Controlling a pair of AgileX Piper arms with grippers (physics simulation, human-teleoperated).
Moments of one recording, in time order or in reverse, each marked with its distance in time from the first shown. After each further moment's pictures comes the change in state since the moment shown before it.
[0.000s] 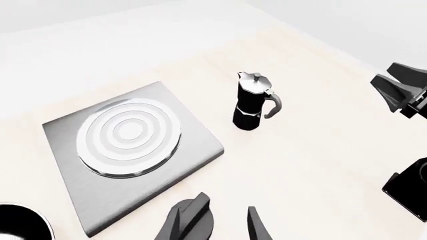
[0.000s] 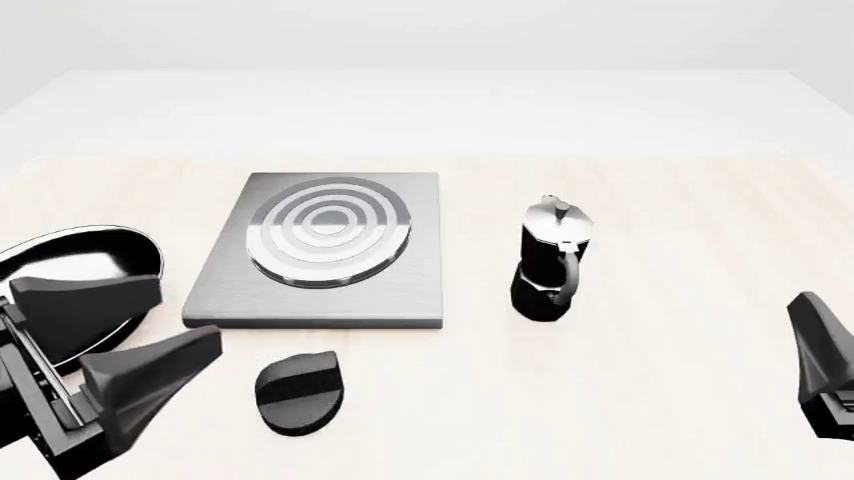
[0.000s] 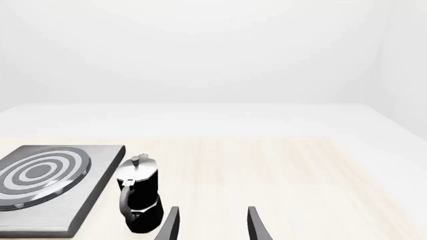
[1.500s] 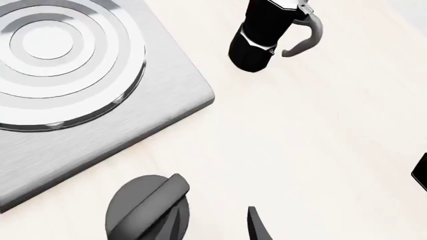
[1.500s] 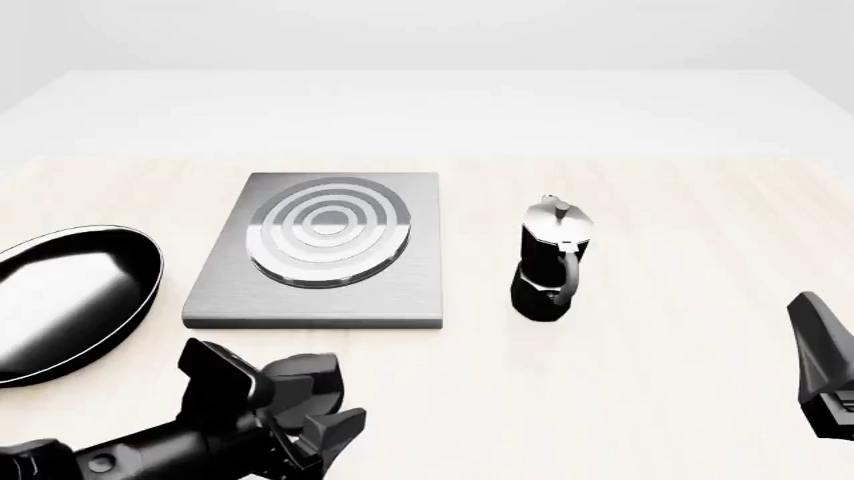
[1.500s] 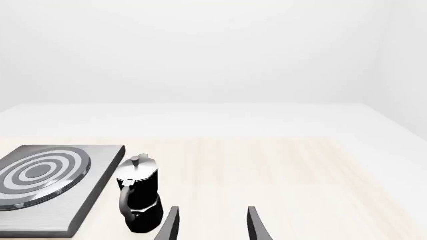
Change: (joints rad) left arm -0.112 1.034 0.259 -1.044 -0.223; right arm 0.000 0.000 0.000 0.000 0.000
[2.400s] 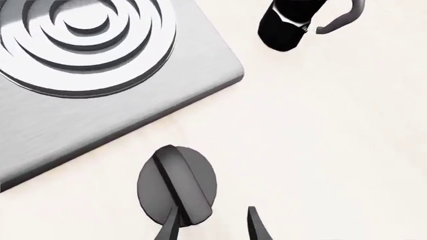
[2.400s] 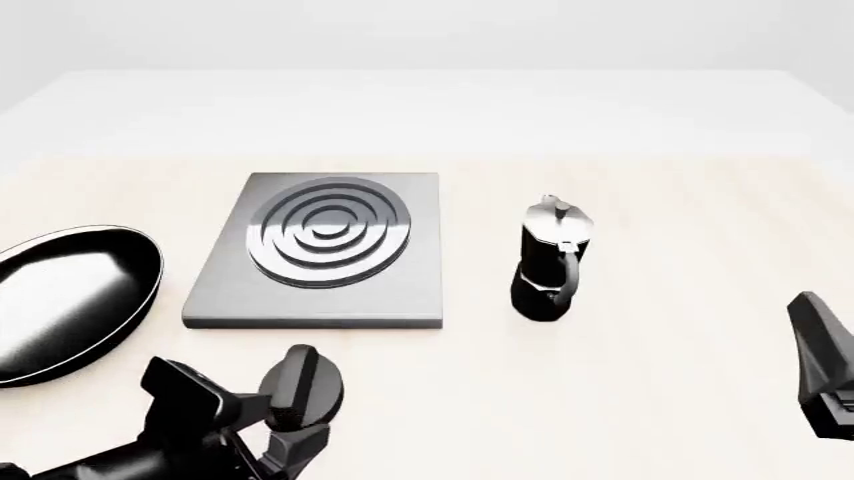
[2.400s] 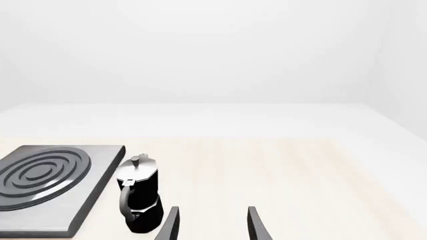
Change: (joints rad) left arm 0.079 -0.031 0.092 0.005 0.046; right arm 0.000 0.000 0.000 0.000 0.000
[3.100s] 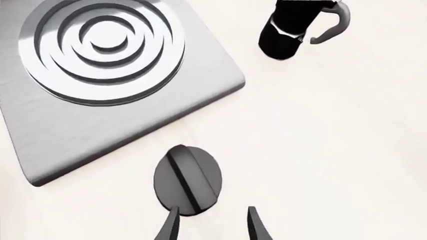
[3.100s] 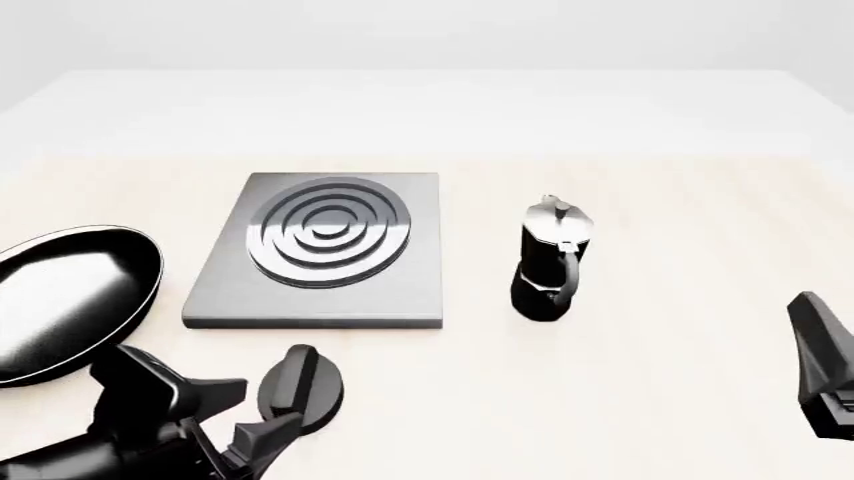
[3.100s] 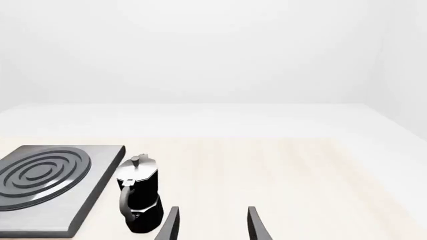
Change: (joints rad) left arm 0.040 -0.400 -0.032 0.413 0.059; right arm 0.000 0.000 0.000 0.000 0.000
